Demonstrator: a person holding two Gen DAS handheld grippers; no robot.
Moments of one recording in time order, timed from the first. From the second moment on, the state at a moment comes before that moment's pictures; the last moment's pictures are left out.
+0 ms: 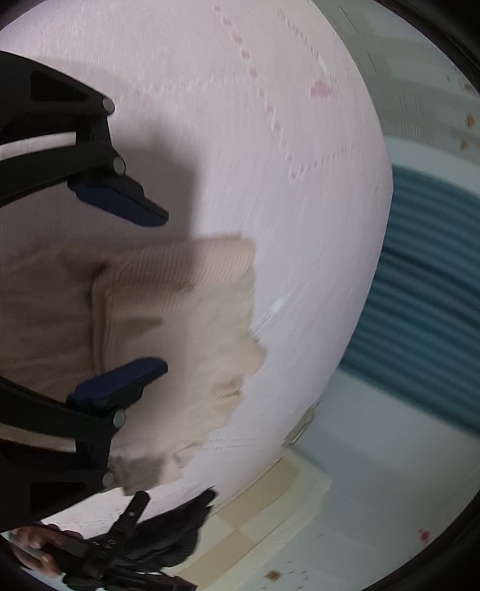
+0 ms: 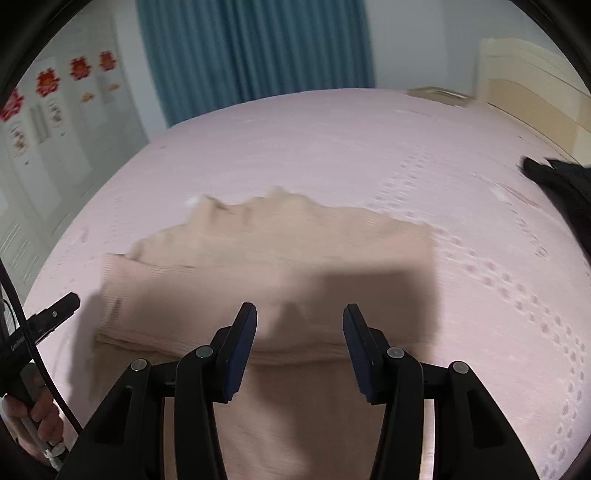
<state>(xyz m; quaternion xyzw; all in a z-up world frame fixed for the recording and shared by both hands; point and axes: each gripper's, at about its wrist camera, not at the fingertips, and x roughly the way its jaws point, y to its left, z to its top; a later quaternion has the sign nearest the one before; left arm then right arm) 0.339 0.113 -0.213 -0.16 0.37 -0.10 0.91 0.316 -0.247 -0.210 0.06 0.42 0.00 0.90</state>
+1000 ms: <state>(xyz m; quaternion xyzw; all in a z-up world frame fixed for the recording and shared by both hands) 0.356 0.093 -0.229 -0.19 0.37 -0.05 0.91 0.325 -0.328 -0.243 0.13 0.44 -0.07 0.88</state>
